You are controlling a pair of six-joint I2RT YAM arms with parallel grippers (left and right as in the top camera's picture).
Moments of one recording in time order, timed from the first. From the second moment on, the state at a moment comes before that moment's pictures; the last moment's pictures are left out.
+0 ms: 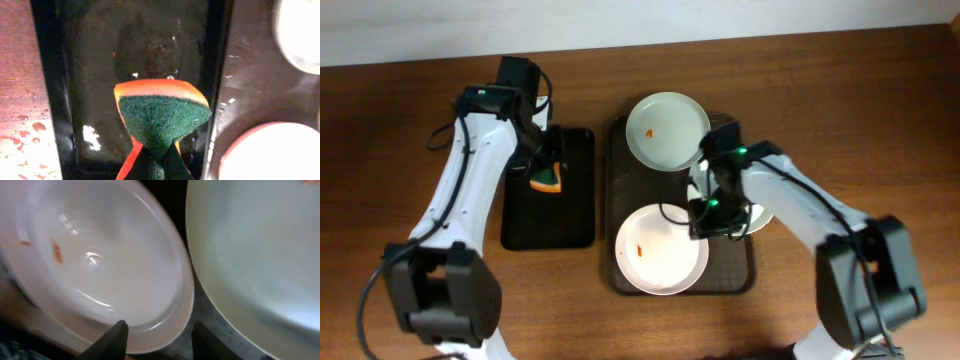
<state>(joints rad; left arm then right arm) -0.17 1.92 1.74 -1.20 0.08 -0.18 0.32 1.78 1.17 -1.01 -0.31 0.09</state>
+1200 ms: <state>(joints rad) -0.57 2.08 1.62 -0.91 0.27 -0.32 0.28 1.84 1.14 -0.84 -0.09 0.38</state>
